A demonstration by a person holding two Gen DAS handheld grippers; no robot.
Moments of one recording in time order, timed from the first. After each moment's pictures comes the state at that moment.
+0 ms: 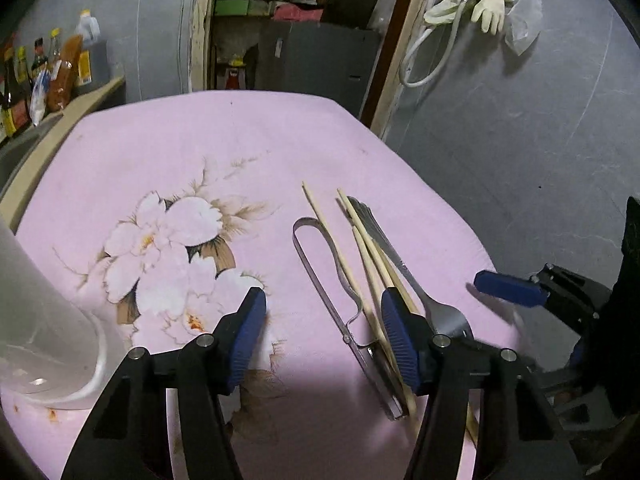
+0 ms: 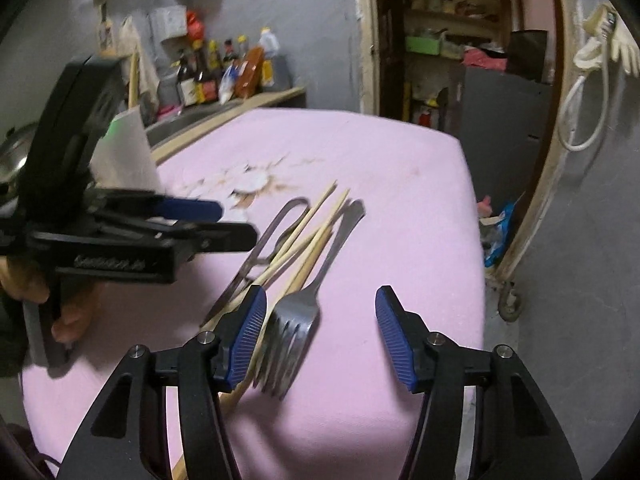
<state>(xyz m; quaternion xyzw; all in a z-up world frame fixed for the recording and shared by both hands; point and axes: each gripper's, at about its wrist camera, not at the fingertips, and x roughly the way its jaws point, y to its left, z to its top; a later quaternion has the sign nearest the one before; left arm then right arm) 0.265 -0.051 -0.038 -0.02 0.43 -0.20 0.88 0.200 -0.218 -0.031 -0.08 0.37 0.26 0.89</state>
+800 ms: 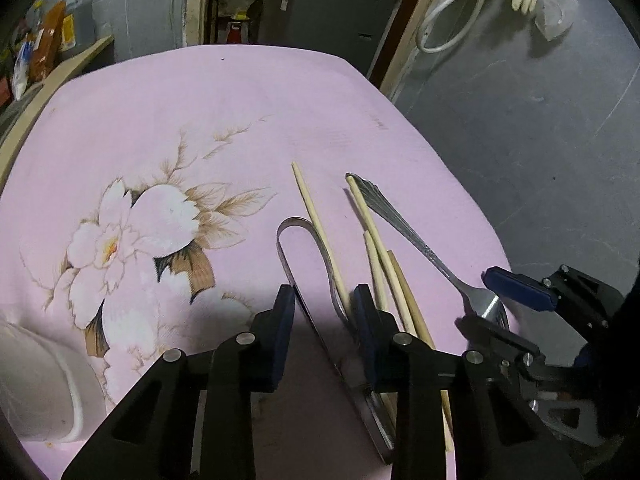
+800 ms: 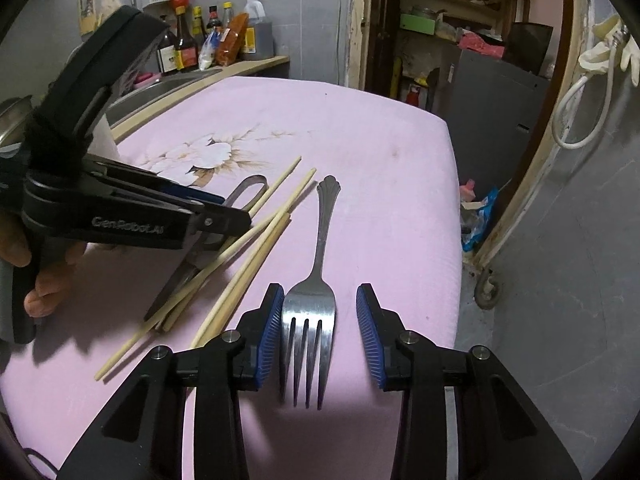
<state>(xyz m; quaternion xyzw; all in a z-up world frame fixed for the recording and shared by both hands) 0.309 -0.048 -0.049 -0.03 0.51 -0.20 0.84 0.236 -0.224 -0.031 -0.12 0.41 0.22 0.88</state>
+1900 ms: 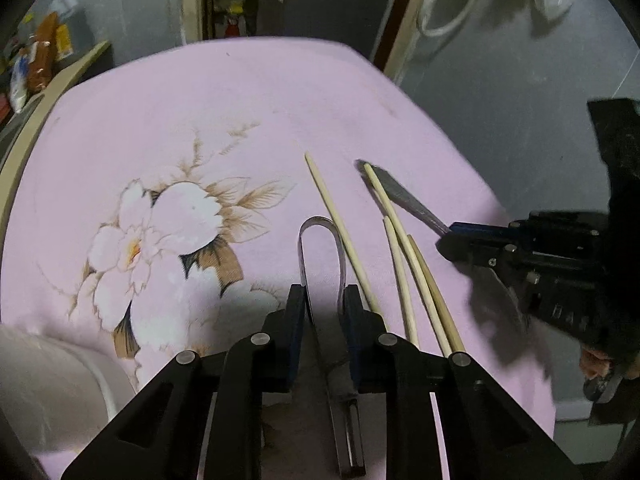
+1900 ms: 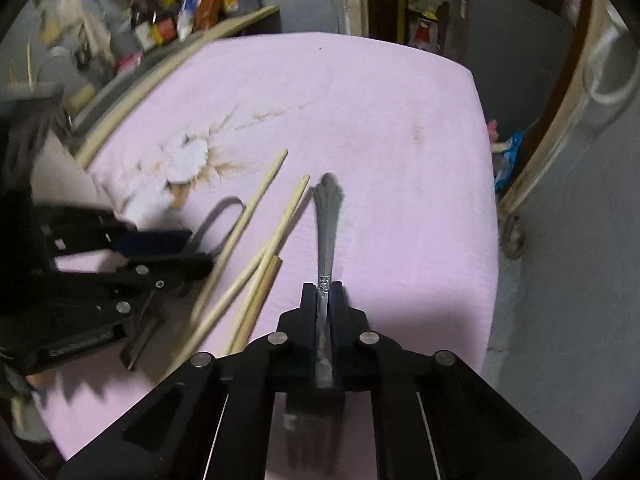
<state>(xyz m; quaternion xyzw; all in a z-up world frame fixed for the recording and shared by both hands) 0.307 -0.046 -0.033 0.01 0.51 -0.19 0.84 0.307 -0.210 -0.033 -0.03 0.52 0.23 0.82</state>
